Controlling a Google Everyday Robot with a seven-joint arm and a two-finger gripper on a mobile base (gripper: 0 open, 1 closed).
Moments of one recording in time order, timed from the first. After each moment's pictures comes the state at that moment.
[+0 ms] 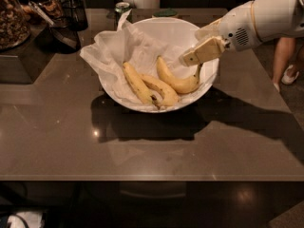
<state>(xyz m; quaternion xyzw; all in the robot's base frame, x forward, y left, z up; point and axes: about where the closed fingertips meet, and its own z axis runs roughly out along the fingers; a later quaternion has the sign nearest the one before) 0.588 -0.116 0.961 -0.47 0.75 0.22 0.41</state>
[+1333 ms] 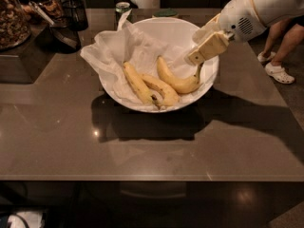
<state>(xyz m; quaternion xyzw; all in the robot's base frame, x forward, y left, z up) 0.582 -0.122 0.963 -0.53 0.75 0.20 0.34</state>
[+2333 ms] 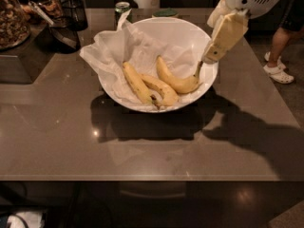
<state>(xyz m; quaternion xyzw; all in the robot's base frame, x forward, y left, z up) 0.537 -0.139 1.006 -0.59 0.77 0.06 0.22</state>
